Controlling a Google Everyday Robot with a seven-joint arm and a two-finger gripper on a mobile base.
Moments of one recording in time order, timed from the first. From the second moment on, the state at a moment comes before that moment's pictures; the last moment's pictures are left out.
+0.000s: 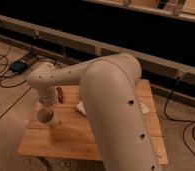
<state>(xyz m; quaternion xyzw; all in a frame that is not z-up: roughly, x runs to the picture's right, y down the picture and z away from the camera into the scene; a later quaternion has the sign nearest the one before) -0.242 0.111 0.790 -0.36 0.05 0.27 0.89</state>
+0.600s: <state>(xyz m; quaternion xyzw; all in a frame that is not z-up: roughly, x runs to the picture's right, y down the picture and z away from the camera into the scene) -0.172 0.001 0.815 -0.38 0.08 0.36 0.85</state>
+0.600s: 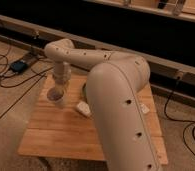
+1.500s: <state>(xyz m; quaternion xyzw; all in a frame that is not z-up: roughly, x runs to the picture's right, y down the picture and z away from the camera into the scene) -0.030 -0.086 0.889 -0.34 0.14 0.53 0.76</state>
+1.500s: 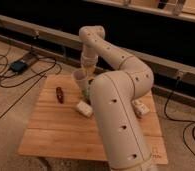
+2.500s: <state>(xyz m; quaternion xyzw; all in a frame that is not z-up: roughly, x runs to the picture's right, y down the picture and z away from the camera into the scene) 0.018 -0.039 0.914 -0.37 0.16 0.58 0.71</state>
